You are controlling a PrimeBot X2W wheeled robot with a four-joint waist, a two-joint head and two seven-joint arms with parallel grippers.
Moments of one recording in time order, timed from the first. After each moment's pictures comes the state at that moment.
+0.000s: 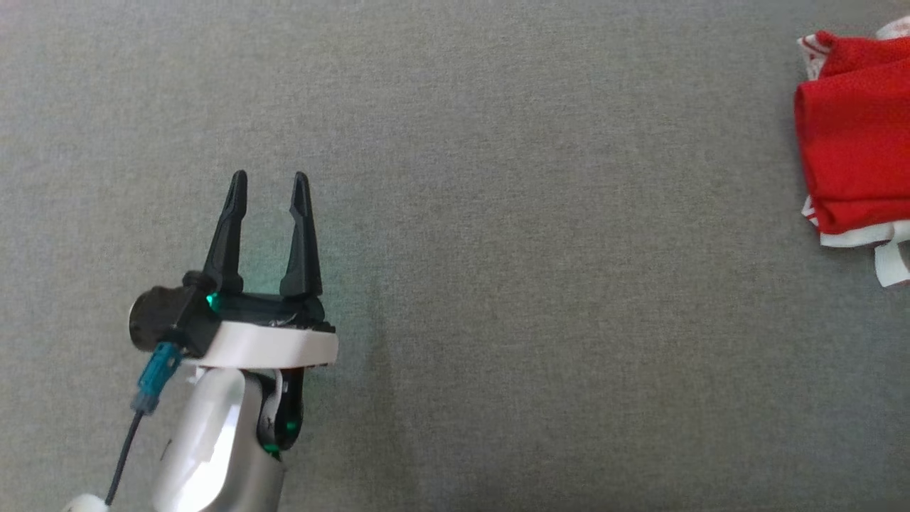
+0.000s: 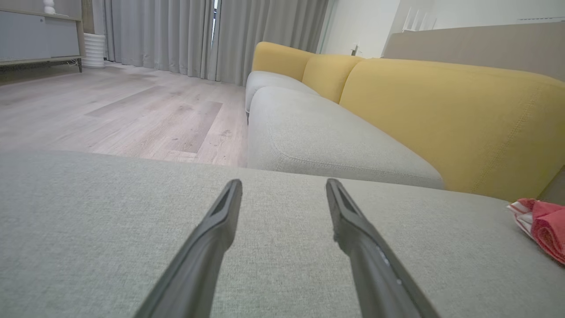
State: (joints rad) left arm -0.30 0.04 -0.19 0.23 -0.30 -0.07 -0.26; right arm -0.75 -0.62 -0.02 1.02 -0.08 0.13 -0.04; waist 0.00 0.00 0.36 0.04
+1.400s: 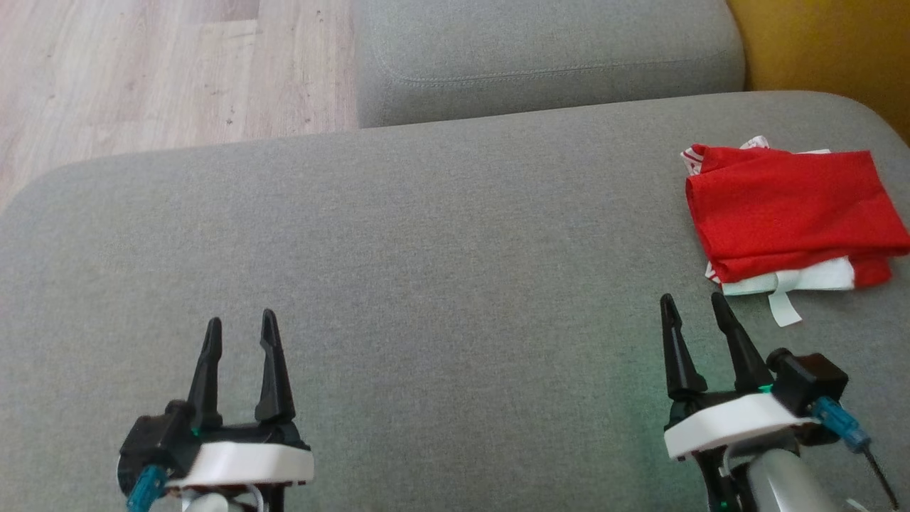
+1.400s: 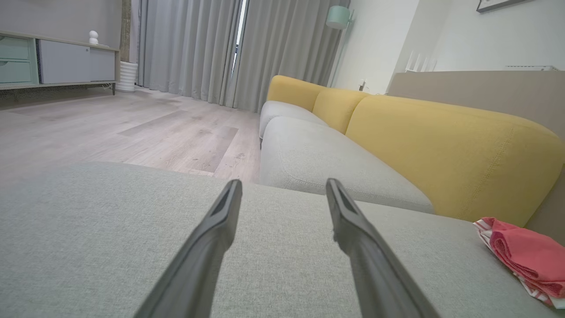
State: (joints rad) left arm -0.01 0.04 -0.12 0.21 -0.33 -0.04 -0.26; right arm -0.07 -0.05 0.11 0.36 0.27 0.13 -0.25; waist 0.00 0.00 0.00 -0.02
